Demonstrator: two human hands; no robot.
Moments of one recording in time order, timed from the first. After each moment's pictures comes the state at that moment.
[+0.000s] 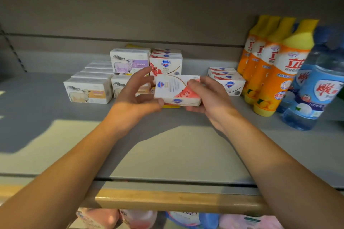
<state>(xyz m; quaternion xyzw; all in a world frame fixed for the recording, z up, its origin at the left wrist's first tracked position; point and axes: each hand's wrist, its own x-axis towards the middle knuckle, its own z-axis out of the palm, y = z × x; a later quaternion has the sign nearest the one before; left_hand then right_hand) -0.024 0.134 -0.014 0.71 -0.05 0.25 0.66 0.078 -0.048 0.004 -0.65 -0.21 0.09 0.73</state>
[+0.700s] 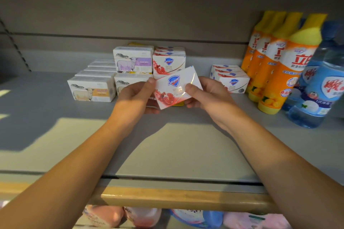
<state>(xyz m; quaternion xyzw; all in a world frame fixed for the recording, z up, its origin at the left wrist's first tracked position) -0.021 0.127 -0.011 0.68 0.08 0.25 0.68 0.076 -0.047 -0.002 -0.69 -0.29 0.09 0.65</state>
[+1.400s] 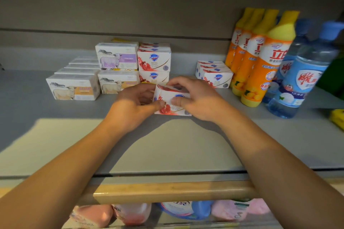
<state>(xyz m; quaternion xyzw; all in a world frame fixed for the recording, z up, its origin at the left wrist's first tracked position) -0.019 0.111 -0.016 0.81 -0.02 0.22 0.54 0.073 -0.062 0.012 -0.86 -0.43 -0.06 0.28</state>
